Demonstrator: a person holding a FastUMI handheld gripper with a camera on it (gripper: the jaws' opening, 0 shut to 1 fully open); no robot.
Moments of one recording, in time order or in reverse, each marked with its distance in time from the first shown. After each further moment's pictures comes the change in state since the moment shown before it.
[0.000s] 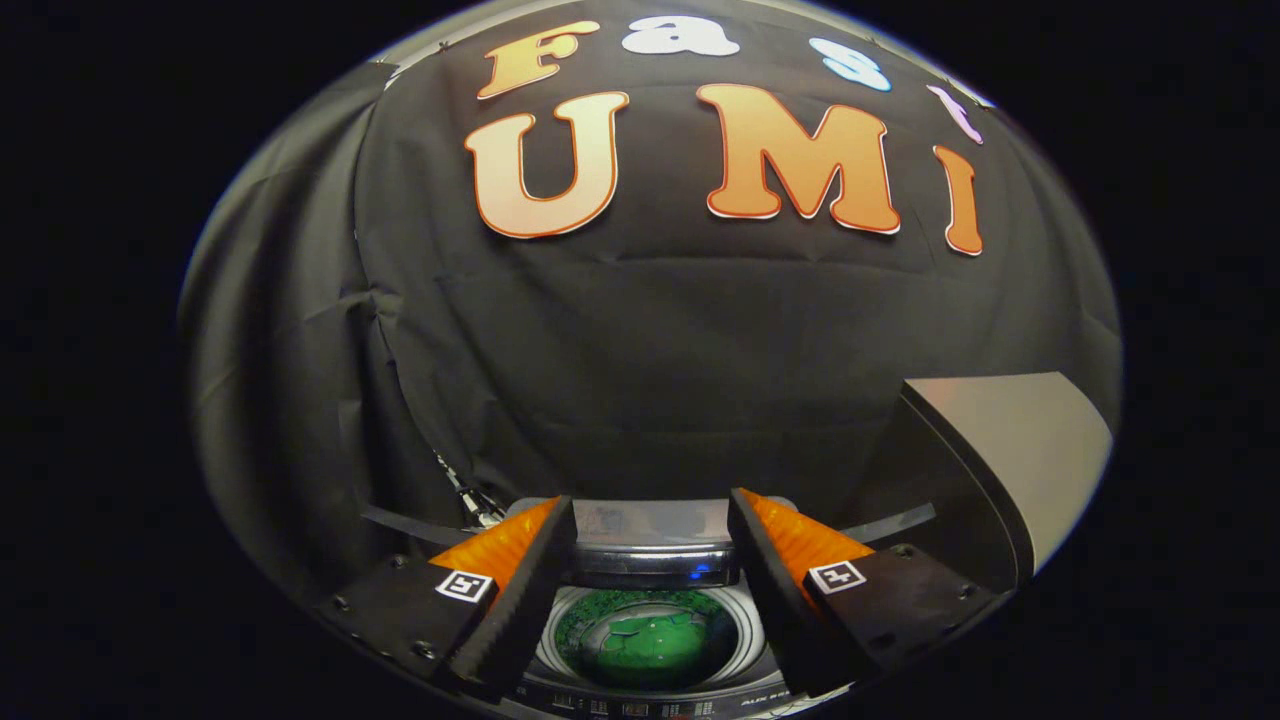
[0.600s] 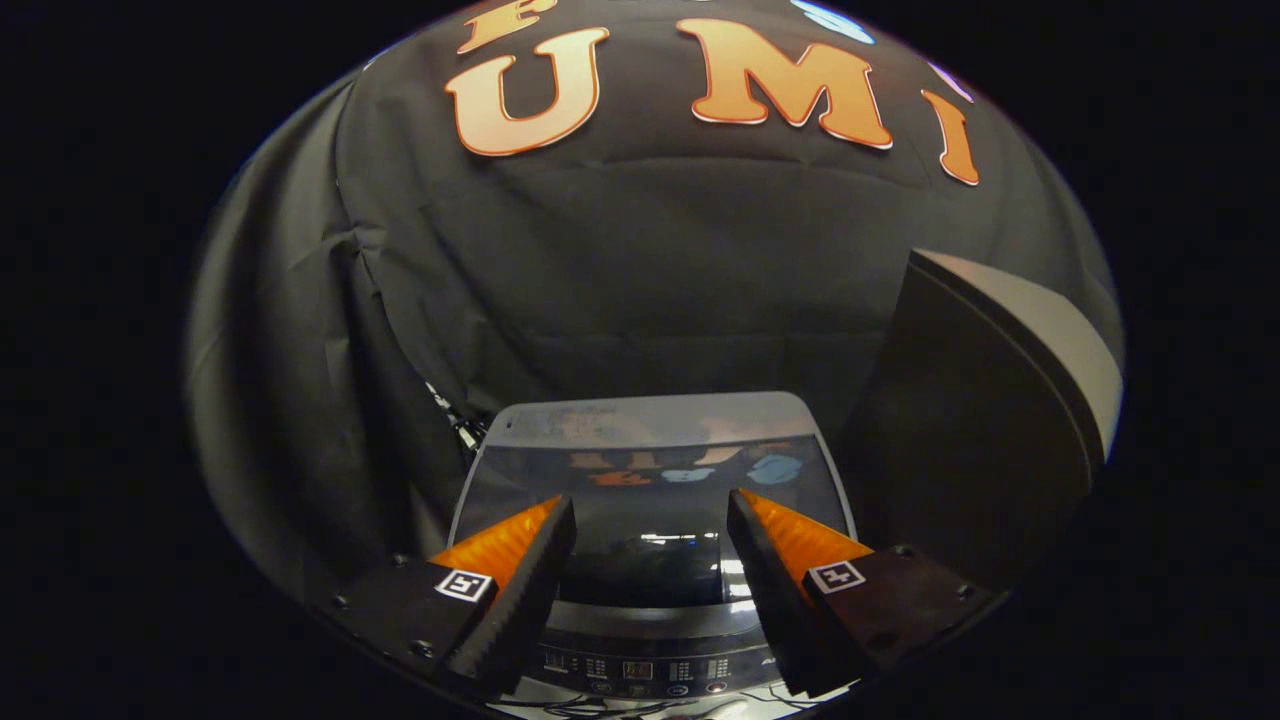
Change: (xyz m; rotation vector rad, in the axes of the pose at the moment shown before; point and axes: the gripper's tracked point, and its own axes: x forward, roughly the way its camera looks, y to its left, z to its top) arm 0.013 -0.004 -0.104 0.055 0.239 0.001
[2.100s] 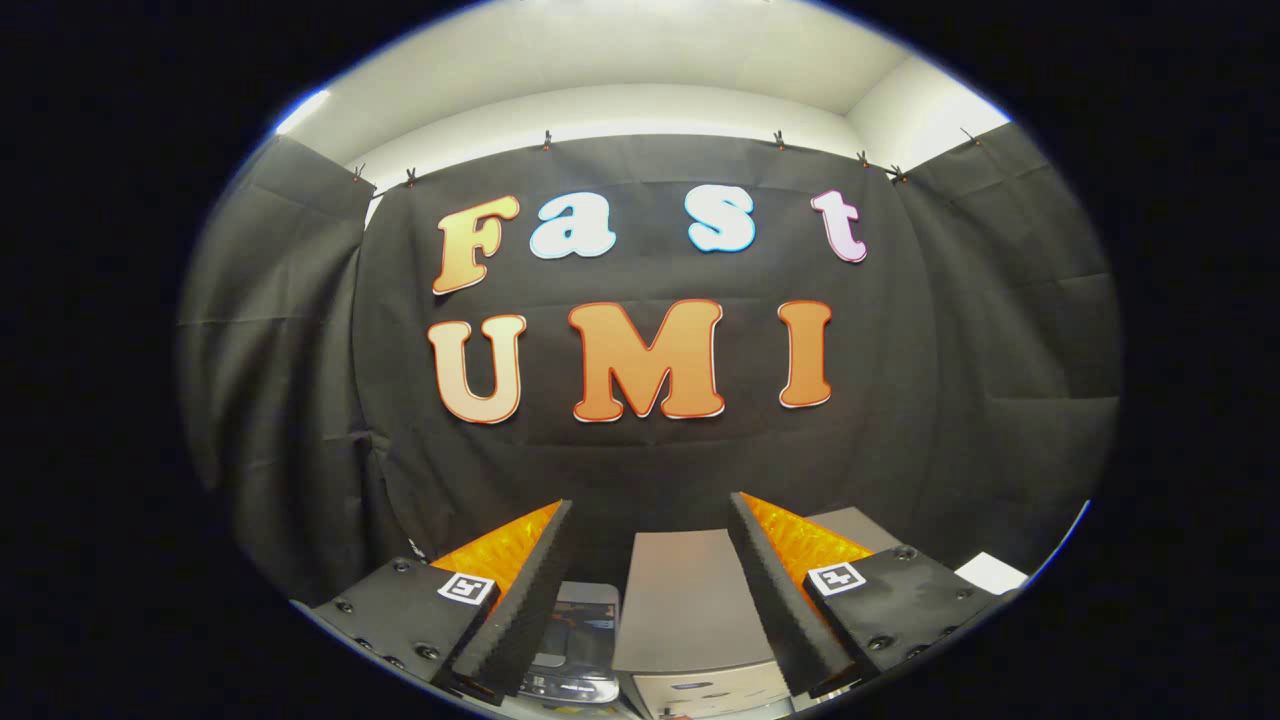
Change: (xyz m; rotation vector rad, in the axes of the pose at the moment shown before) arm -0.405 -0.218 0.173 -0.050 -0.694 -0.074
